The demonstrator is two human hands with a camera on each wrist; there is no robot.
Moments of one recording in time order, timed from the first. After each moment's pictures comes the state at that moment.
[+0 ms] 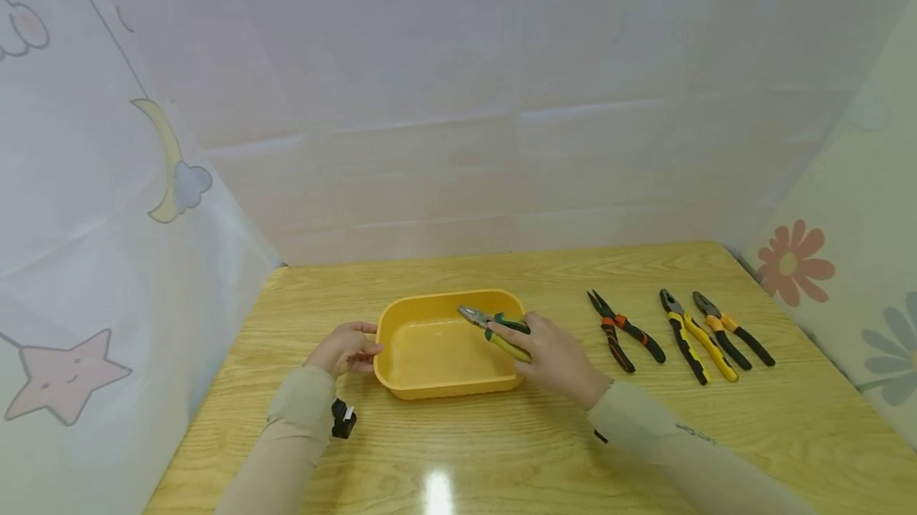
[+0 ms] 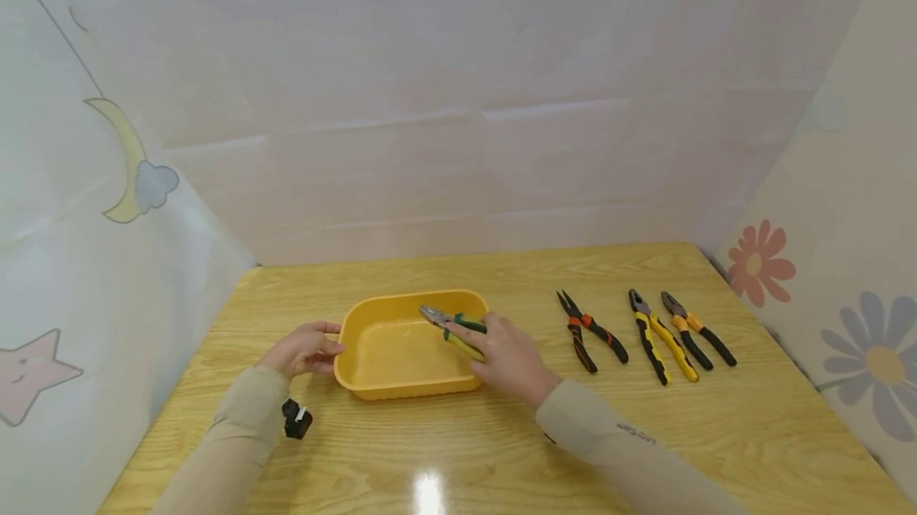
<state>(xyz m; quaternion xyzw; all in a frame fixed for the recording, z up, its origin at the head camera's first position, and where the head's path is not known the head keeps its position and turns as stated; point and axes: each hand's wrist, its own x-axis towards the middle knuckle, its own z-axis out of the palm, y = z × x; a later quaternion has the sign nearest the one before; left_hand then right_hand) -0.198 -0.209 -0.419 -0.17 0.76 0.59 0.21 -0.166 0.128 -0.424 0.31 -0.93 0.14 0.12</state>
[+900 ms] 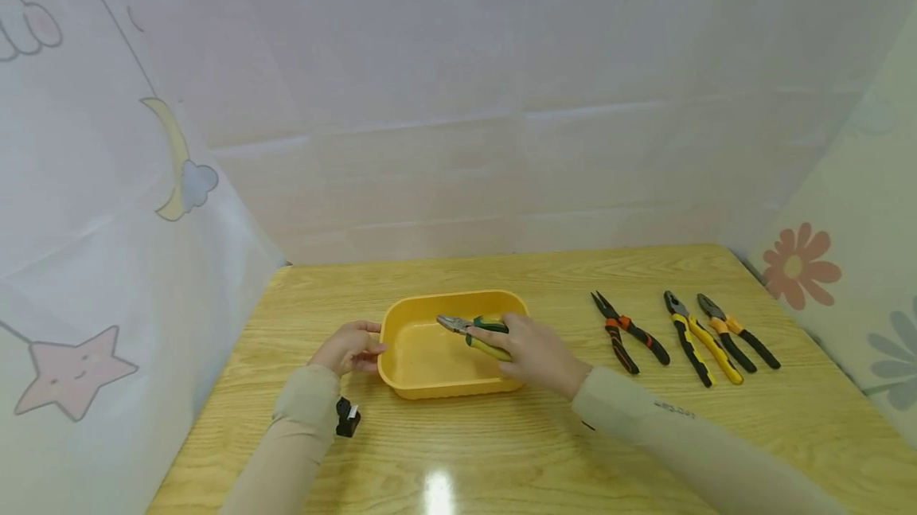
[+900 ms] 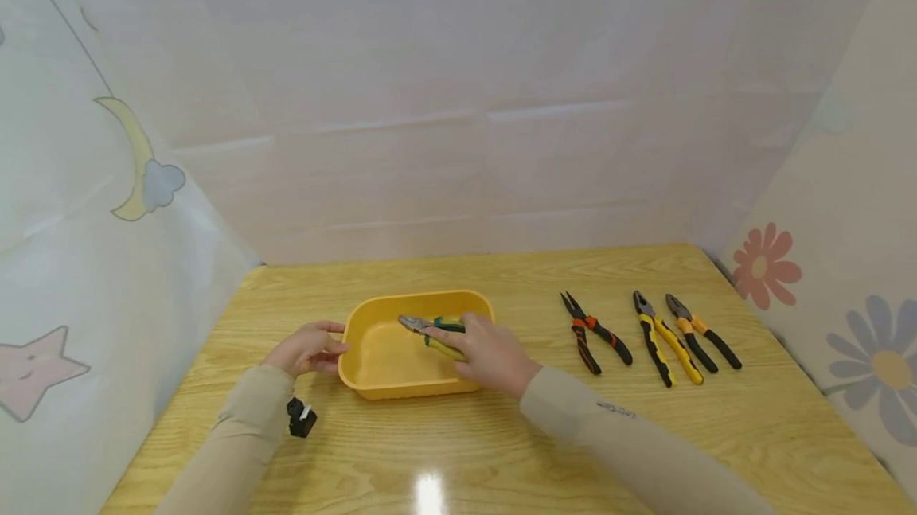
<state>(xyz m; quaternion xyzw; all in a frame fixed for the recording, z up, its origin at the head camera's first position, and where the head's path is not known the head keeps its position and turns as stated) -0.199 -0.209 -0.418 -0.18 0.76 0.59 0.21 -0.175 0.104 -0.414 0.39 -0.91 0.09 0.11</state>
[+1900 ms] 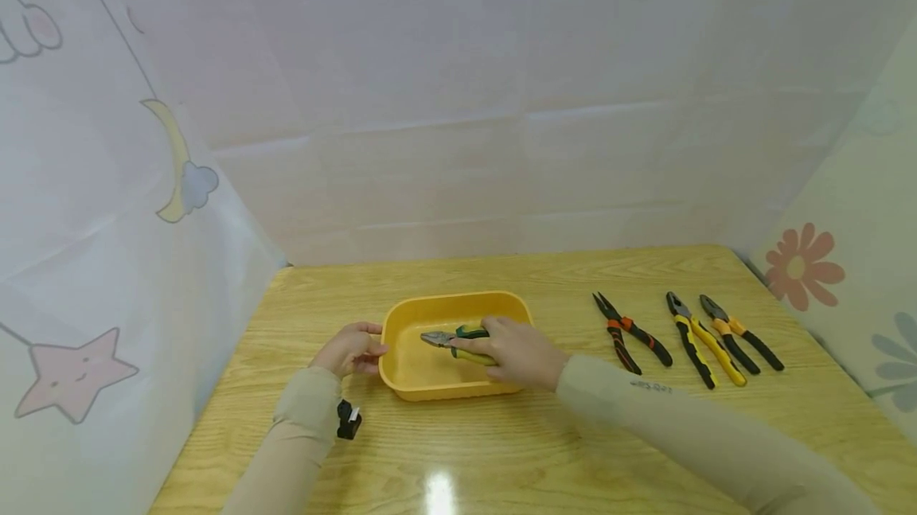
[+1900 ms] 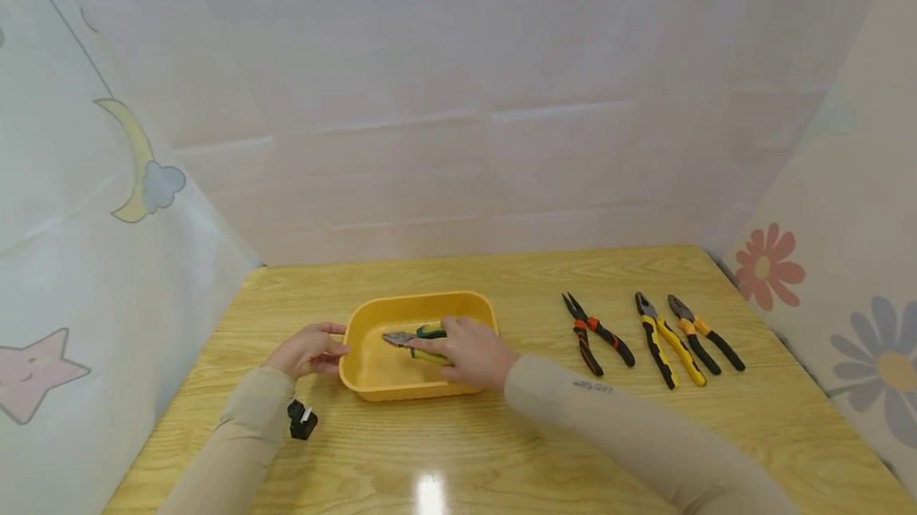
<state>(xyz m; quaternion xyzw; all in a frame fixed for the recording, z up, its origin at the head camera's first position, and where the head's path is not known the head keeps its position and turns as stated) -0.200 -0.209 -0.420 -0.18 0.77 0.58 0.21 -0.184 0.085 -0.408 0.45 -0.89 0.06 0.05</state>
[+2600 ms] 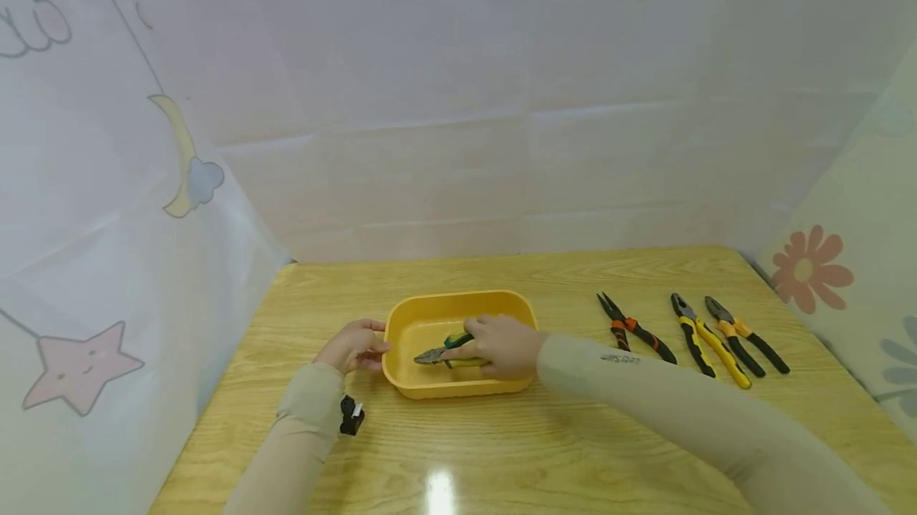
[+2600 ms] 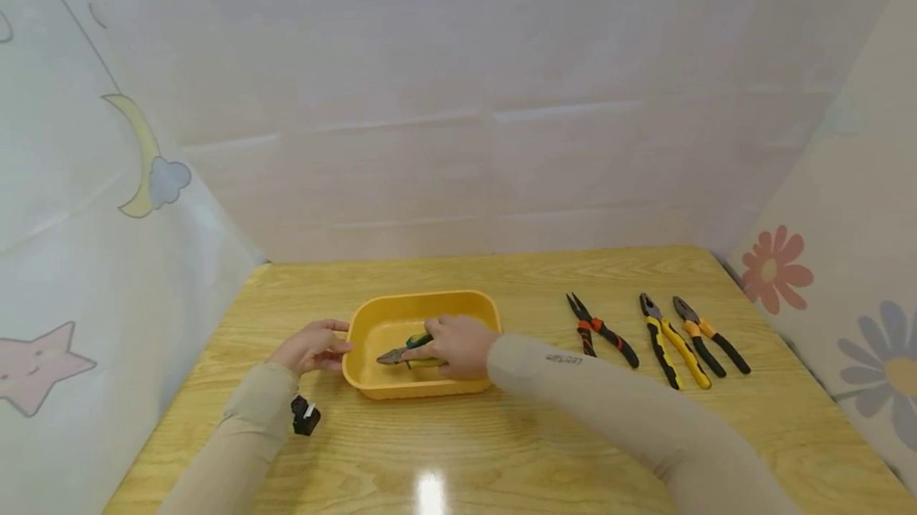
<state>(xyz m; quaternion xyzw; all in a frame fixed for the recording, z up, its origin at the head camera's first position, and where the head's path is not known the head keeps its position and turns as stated) -0.198 -0.208 -0.419 -0.17 0.77 0.58 0.20 -0.212 0.066 -0.415 0.54 -0.84 -0.08 0.02</state>
